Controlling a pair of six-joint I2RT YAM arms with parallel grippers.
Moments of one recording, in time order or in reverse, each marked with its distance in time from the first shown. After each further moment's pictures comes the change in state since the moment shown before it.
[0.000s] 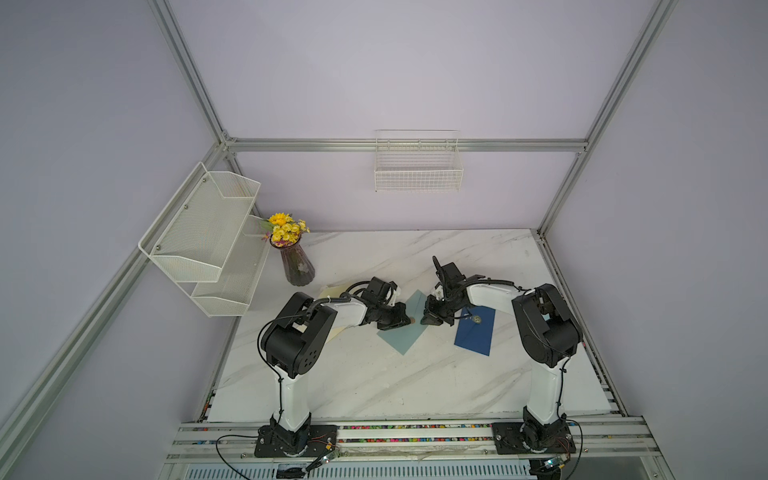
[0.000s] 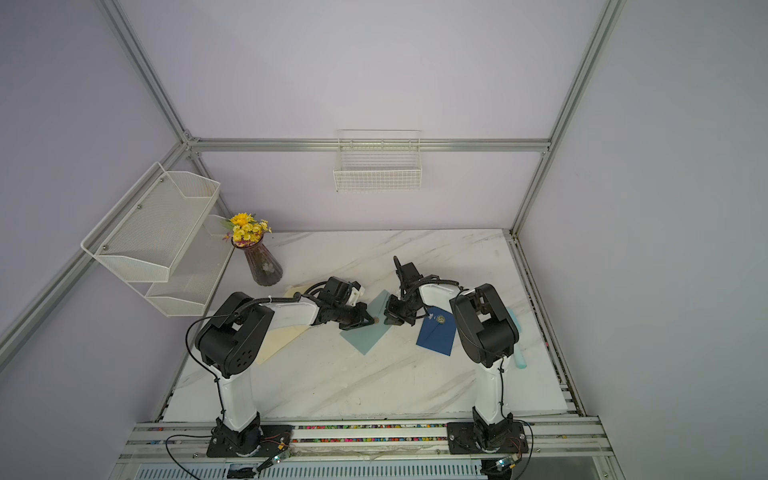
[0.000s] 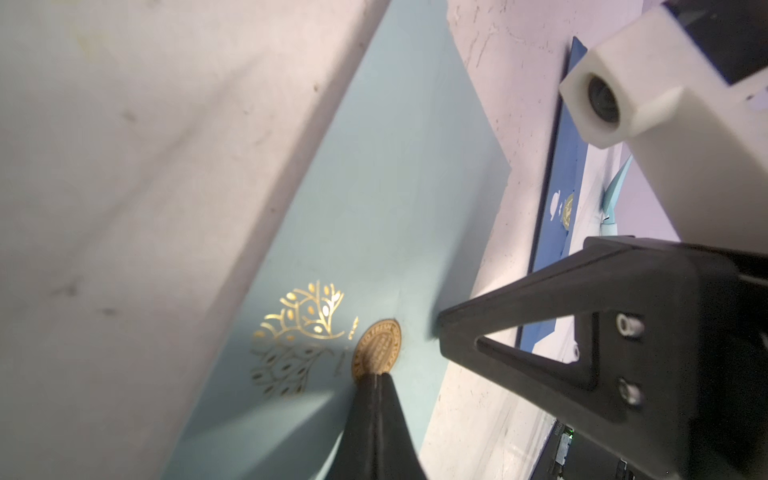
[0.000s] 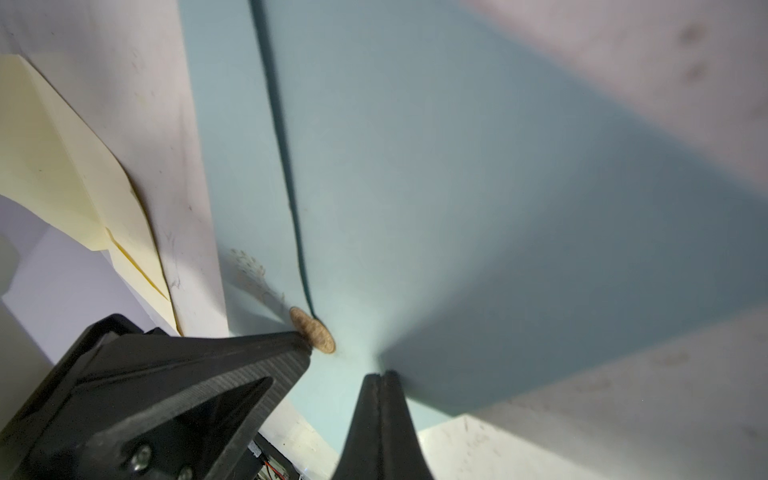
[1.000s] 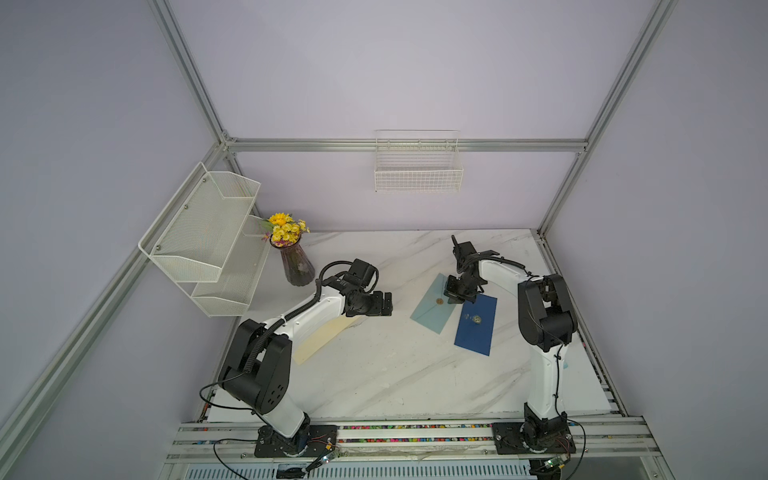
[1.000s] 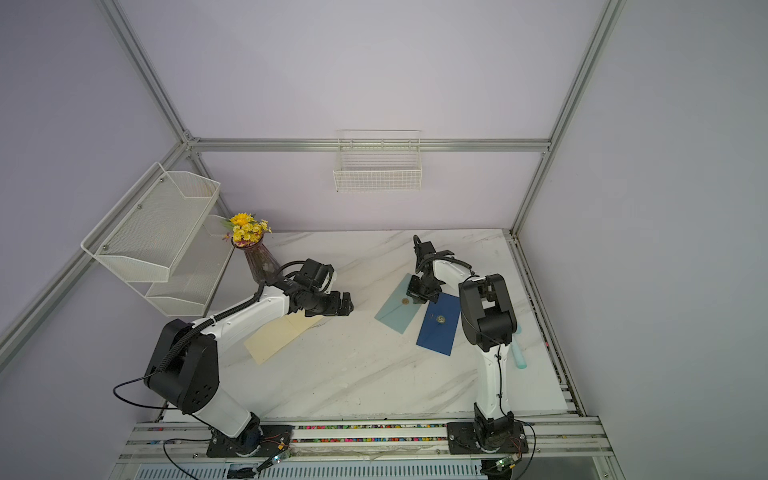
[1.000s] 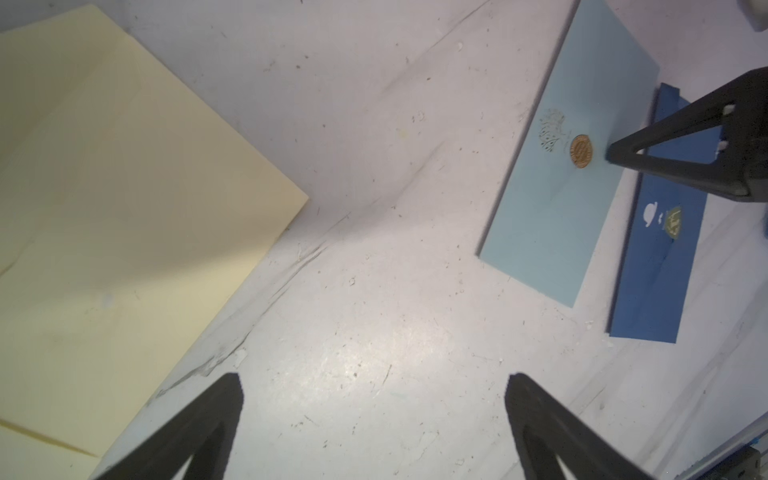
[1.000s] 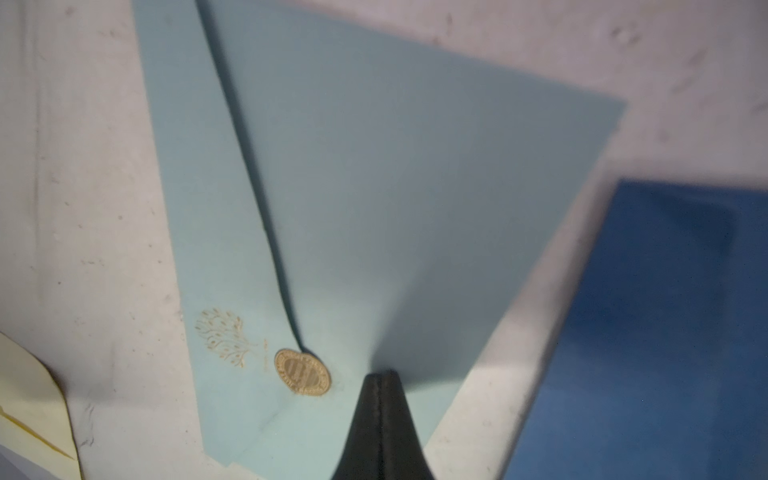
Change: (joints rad) left arm 0.060 -0.317 0.104 -0.535 -0.385 0.222; right arm -0.163 0.120 0.313 -0.297 0.277 -0.161
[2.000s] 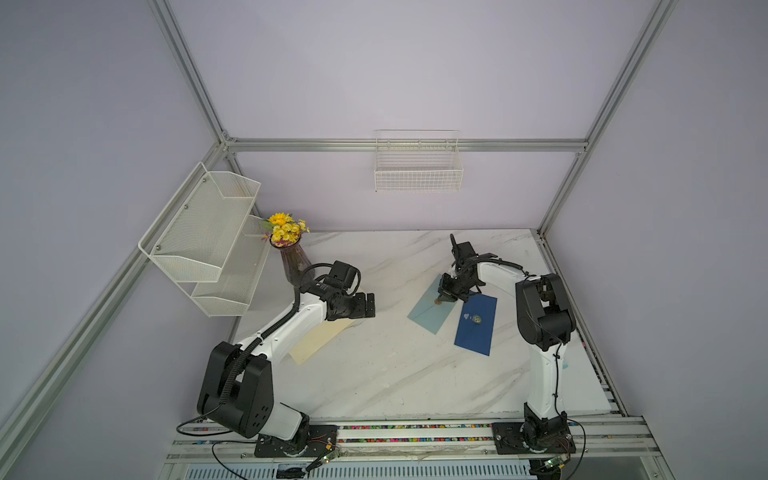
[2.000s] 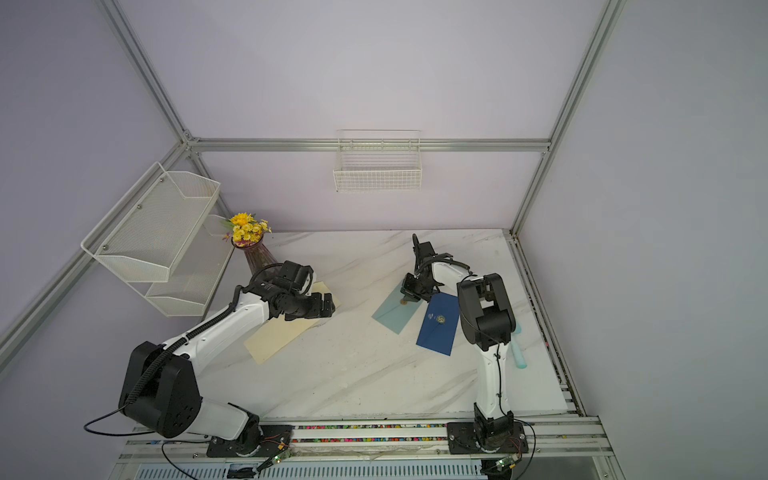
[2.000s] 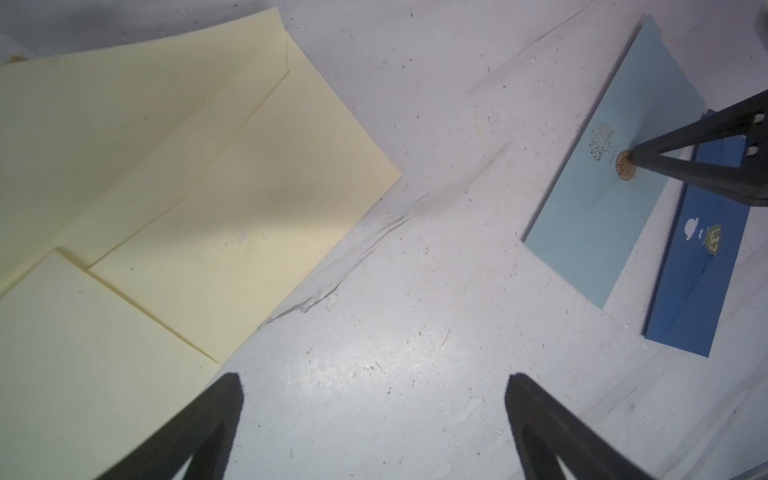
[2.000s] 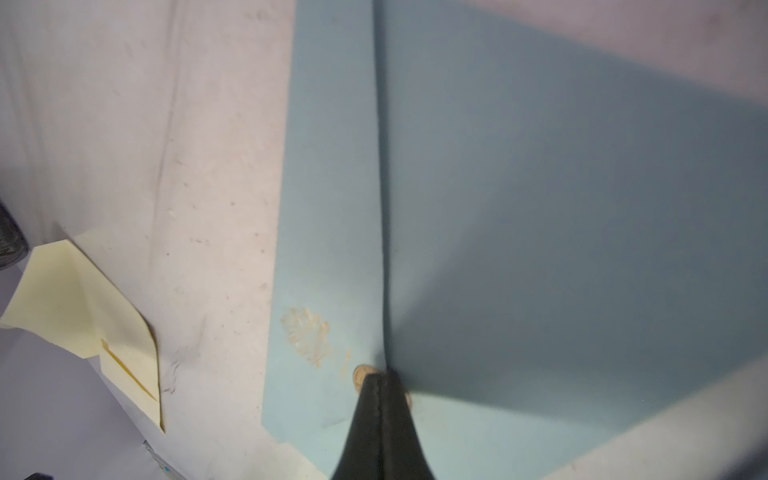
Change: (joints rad) left arm 0.102 -0.154 -0.064 -0.081 -0.053 0.015; right arm 0.002 0.032 -0.028 0.146 -0.186 0.012
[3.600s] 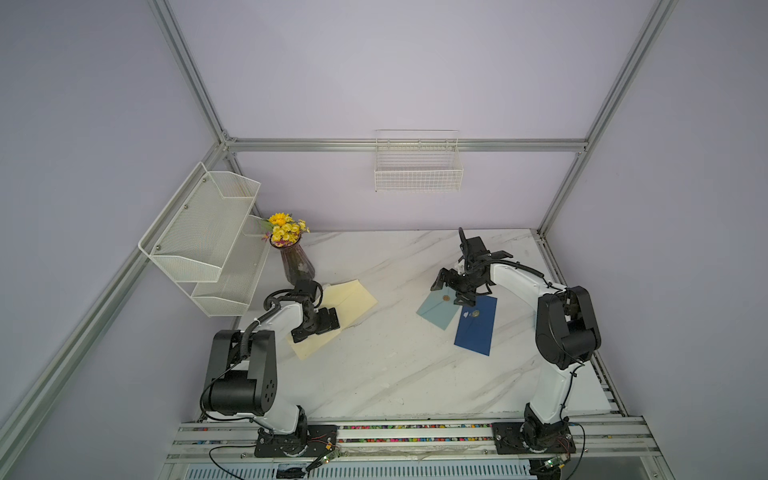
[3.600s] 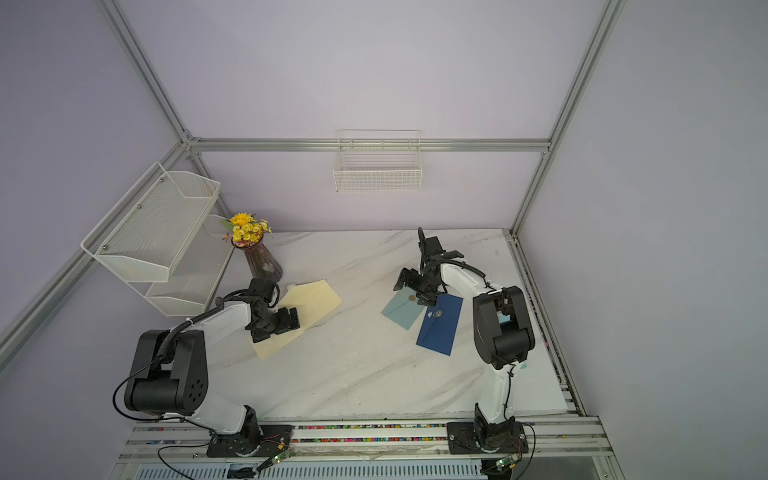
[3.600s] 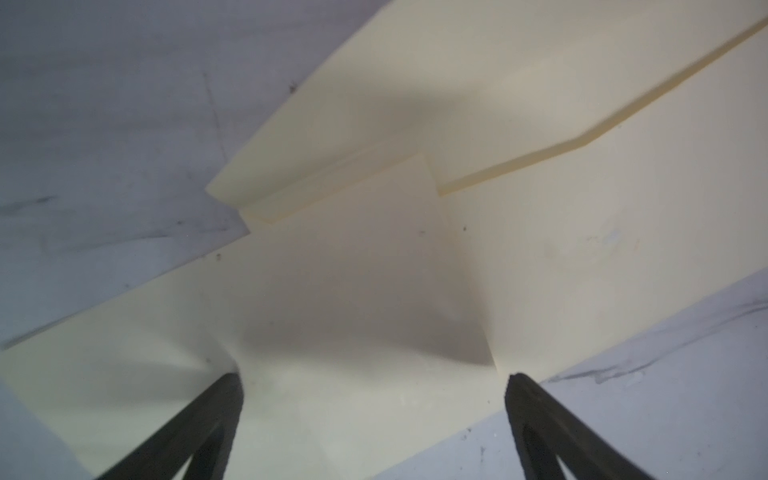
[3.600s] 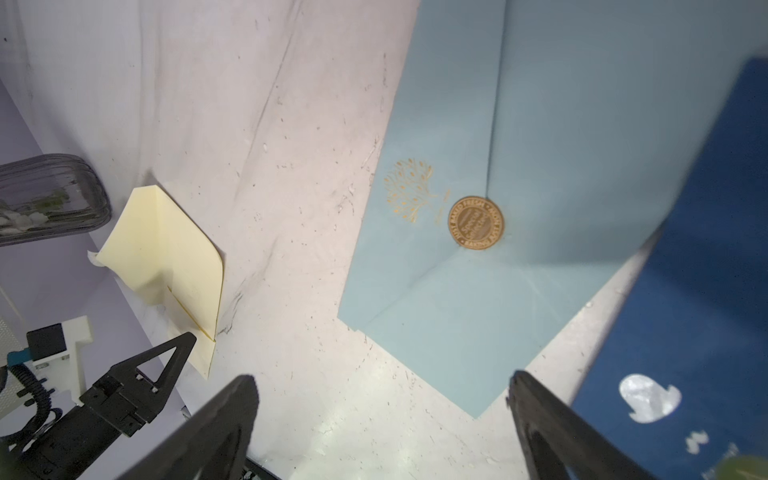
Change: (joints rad) left arm 0.320 0.095 -0.228 0.123 -0.011 0.030; right arm 0.014 -0.229 -0.090 -0.053 -0.008 0.047
